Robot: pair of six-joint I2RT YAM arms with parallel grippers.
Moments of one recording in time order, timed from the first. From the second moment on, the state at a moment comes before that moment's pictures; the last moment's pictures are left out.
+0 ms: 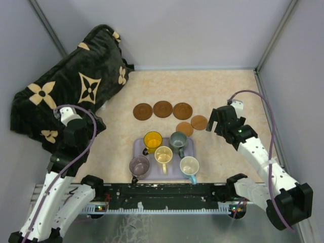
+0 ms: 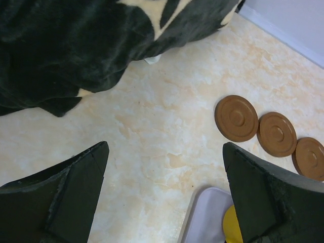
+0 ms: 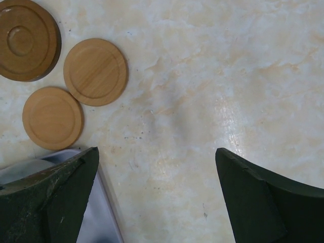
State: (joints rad) left arm -0.33 0.58 0.81 -0.64 -0.58 -0.57; right arm 0.36 0.97 0.79 -0.66 0.39 0.54
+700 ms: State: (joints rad) left arm -0.33 1.13 0.71 -0.17 -0.29 -0.53; right arm 0.43 1.53 1.15 -0.45 0.28 0.47
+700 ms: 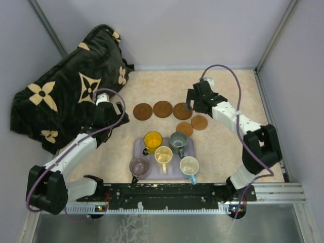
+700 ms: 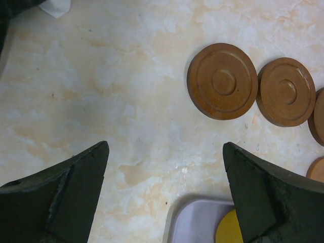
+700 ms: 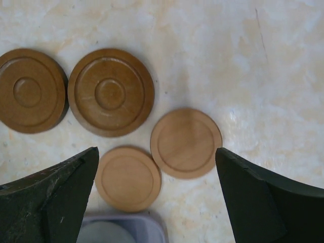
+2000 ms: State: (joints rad) left arm -0.33 1.47 0.85 -0.05 -0.29 -0.51; right arm 0.29 2.09 1.54 -0.53 0.39 0.44
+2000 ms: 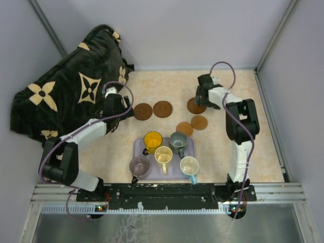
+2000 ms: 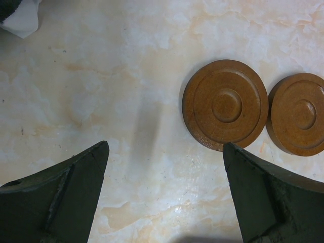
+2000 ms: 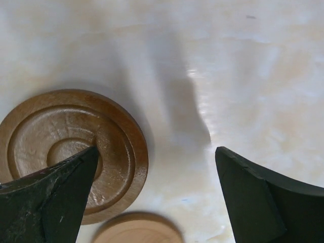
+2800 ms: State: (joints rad) left arm -0.33 1.47 0.85 -0.06 -0.29 -0.51; right arm 0.04 1.78 1.12 -0.51 0.47 0.56
